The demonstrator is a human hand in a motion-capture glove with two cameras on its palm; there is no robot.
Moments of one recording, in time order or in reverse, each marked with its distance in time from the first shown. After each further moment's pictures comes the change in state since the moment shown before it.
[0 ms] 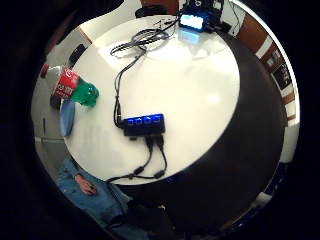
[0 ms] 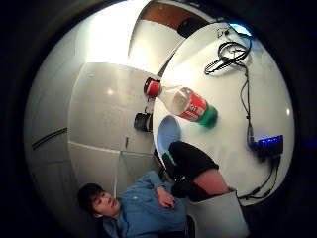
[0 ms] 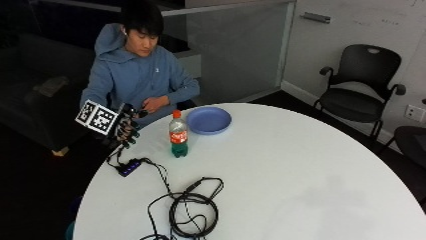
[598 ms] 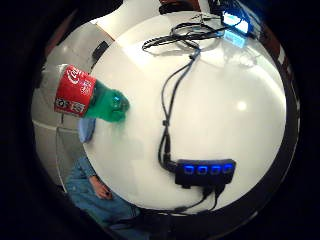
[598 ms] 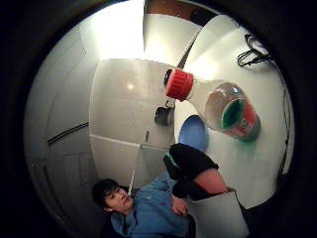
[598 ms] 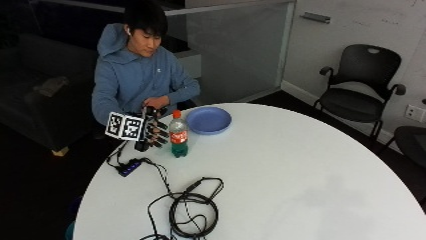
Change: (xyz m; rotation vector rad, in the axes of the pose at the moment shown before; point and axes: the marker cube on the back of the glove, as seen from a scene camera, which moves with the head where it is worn) arm -0.037 -0.043 0.073 -0.081 -0.254 -0.096
